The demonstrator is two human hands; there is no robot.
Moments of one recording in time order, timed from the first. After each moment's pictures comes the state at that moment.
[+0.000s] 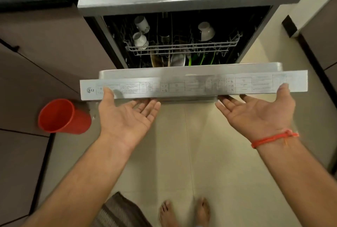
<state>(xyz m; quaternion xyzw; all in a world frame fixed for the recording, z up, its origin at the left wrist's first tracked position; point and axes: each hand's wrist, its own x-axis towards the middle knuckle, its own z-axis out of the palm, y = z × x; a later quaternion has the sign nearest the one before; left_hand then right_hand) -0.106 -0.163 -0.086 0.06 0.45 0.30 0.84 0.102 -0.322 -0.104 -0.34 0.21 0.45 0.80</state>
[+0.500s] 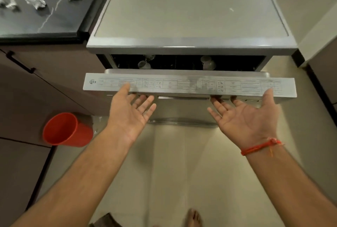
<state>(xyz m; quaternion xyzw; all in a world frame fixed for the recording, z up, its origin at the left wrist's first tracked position) -0.025 -0.111 -0.050 0.21 0.49 0.33 0.78 0.174 -0.261 -0.074 -0.31 0.13 0.51 0.79</state>
